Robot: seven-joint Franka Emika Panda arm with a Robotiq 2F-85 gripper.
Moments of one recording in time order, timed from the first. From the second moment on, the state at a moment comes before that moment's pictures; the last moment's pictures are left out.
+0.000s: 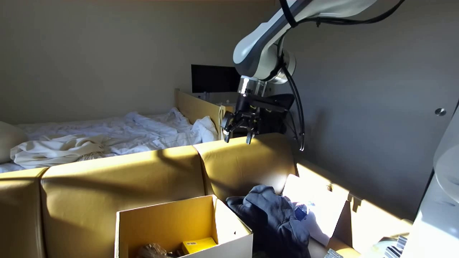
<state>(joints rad) 0.07 -0.06 0.08 -2.33 0.30 2.34 -0.03</state>
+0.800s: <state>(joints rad) 0.31 0.12 0.29 -2.35 0.16 2.59 0.15</state>
